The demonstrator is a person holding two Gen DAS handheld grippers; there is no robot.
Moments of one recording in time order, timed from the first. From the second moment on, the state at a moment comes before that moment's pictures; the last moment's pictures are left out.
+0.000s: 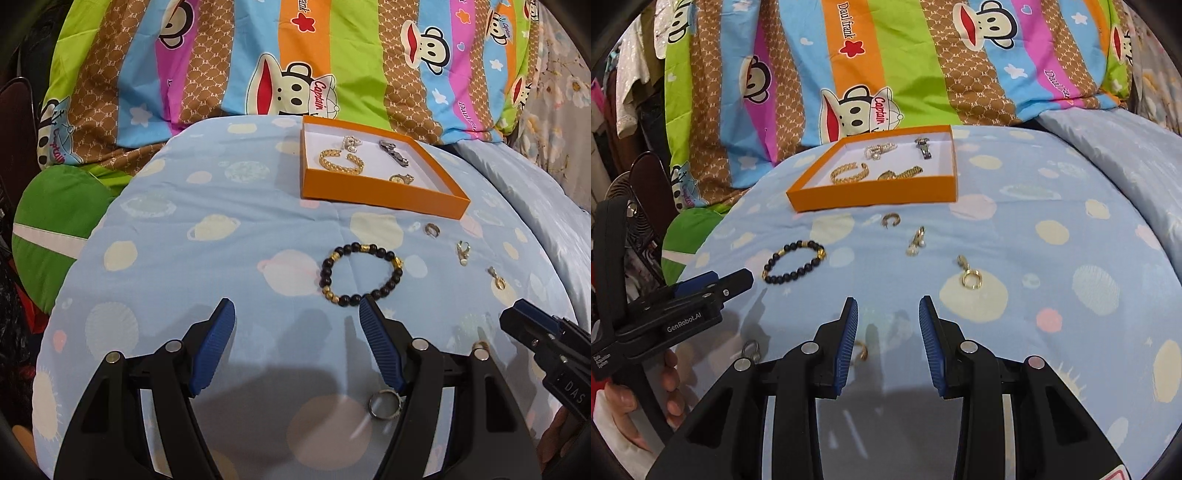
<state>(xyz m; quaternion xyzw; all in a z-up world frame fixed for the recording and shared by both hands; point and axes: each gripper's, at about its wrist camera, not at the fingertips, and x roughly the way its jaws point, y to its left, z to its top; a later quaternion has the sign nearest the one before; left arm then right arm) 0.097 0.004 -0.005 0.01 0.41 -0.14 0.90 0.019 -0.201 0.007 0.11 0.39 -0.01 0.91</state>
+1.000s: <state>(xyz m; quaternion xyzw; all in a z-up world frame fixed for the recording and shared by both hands) 0.139 -0.048 -0.016 0.05 0.44 -0.16 0.88 0.035 -0.250 -0.003 0.18 0.39 -0.07 0.90</state>
